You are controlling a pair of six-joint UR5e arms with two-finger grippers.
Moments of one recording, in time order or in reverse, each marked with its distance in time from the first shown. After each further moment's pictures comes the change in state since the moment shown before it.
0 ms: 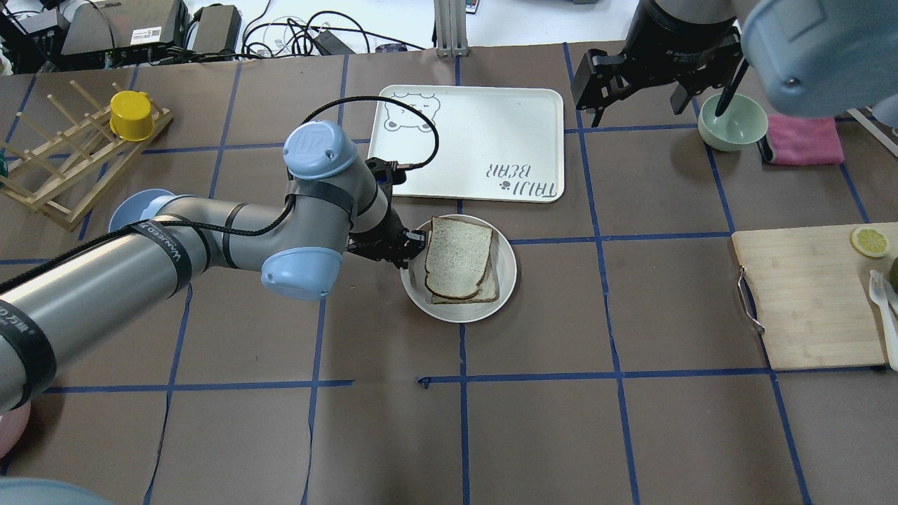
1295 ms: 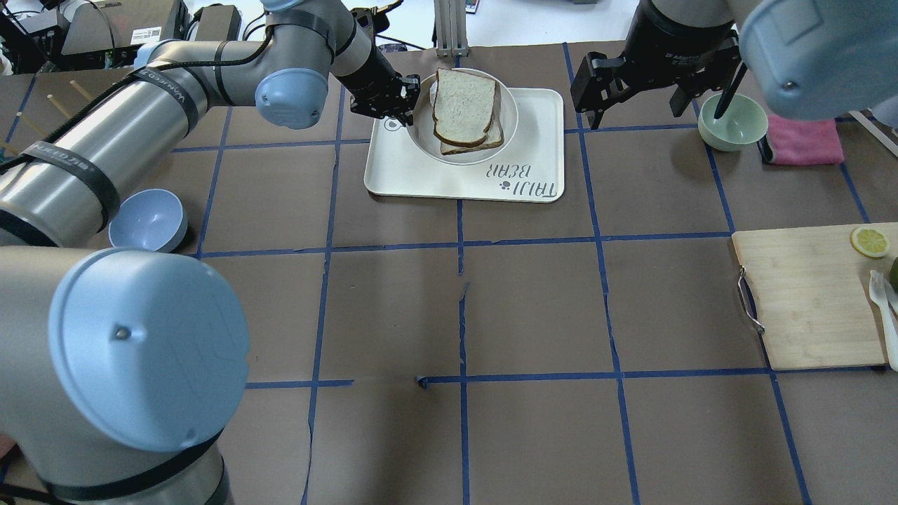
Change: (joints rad) left arm 0.079 -0.386 0.632 -0.138 -0.101 0.006; right arm 0.000 0.000 0.005 -0.002 0.000 0.000
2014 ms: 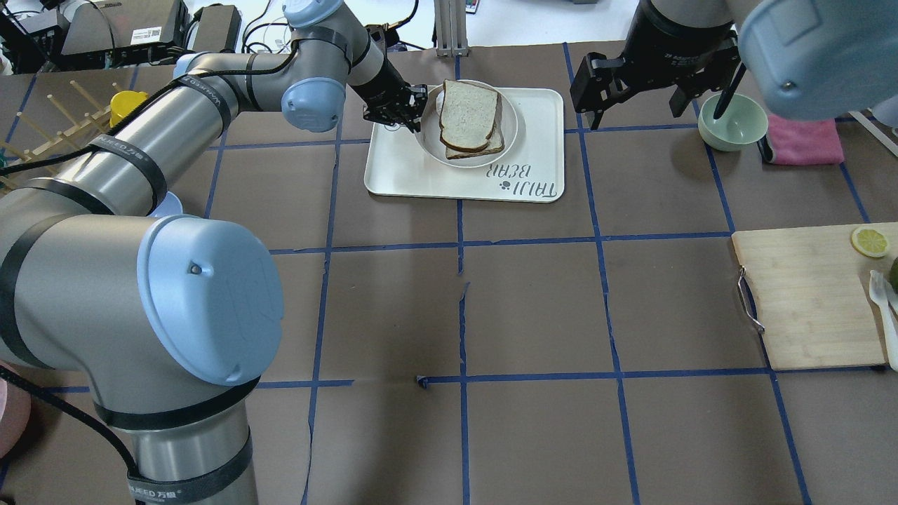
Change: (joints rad) left arm 0.000 -0.112 0.065 0.015 -0.005 -0.011; right arm 0.000 0.000 0.000 -0.001 0.000 0.000
